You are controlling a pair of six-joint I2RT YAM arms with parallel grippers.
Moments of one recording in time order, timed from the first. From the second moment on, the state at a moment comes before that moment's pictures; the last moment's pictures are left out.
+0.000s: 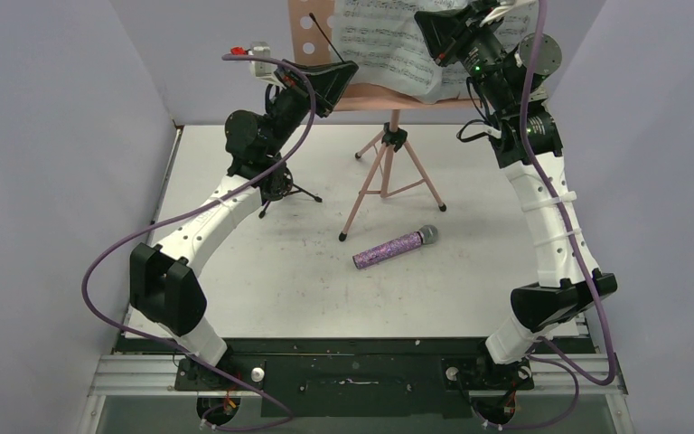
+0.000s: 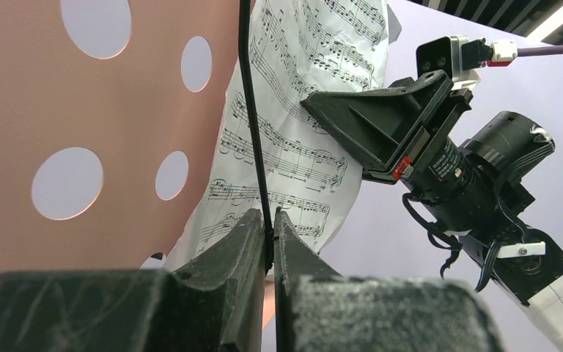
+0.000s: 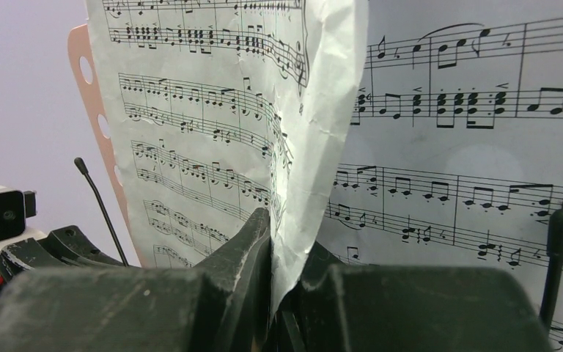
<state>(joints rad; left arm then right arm) -0.49 1.64 1.52 0.85 0.33 -0.79 0.30 1.63 2.09 -0.05 -0.32 0.33</state>
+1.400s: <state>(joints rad) -0.48 1.64 1.57 0.79 0.45 -0.64 0.49 1.69 2.11 -0.05 -0.20 0.06</state>
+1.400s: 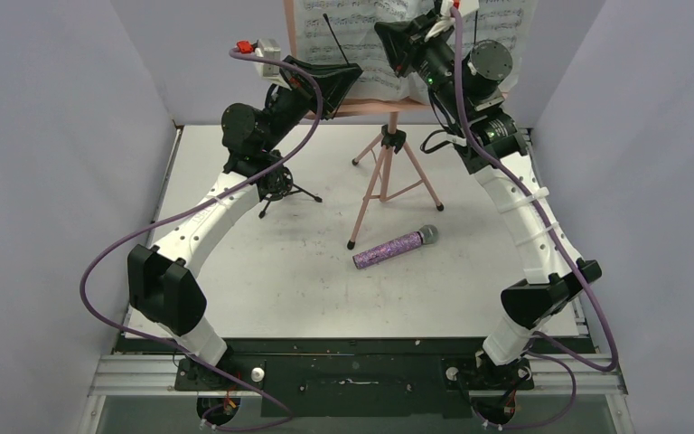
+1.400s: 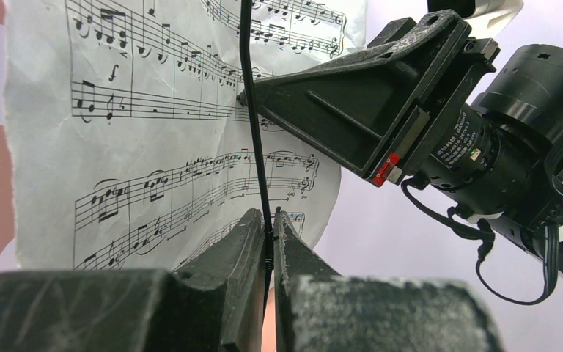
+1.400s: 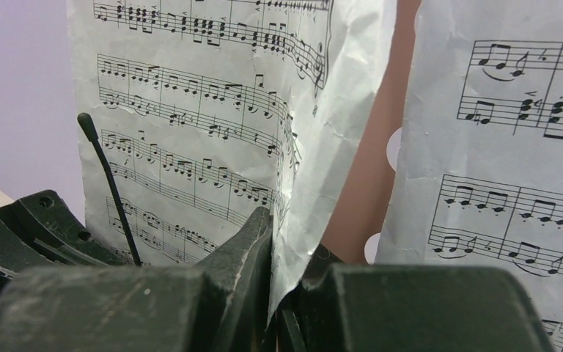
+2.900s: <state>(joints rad) -0.49 1.57 1.56 0.73 0.39 -0.53 0.56 1.59 1.93 0.02 -0.15 0.01</state>
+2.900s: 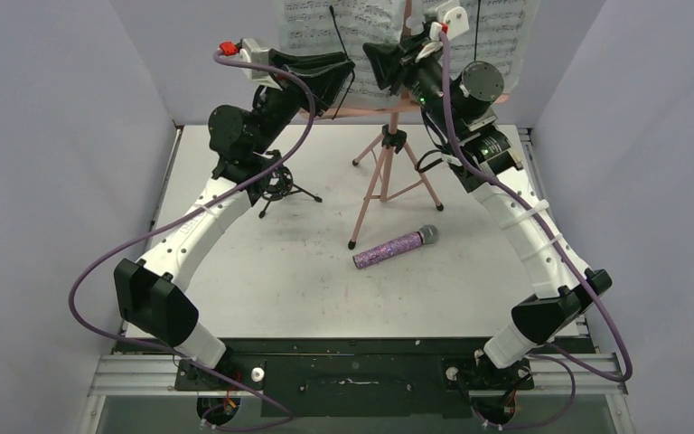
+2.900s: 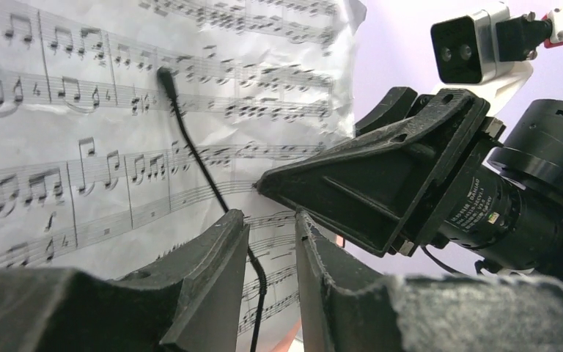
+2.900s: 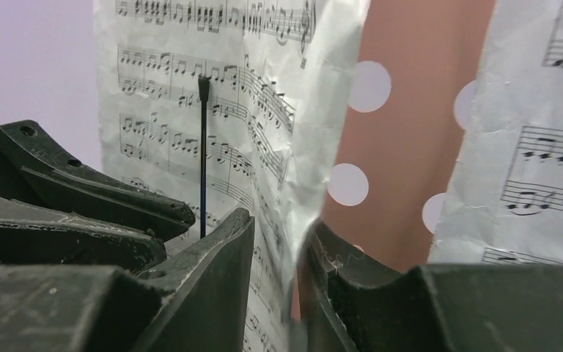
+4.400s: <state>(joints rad) -0.49 1.44 1.43 0.73 0.33 -0.47 0.56 1.54 1.94 0.04 0.02 0.06</state>
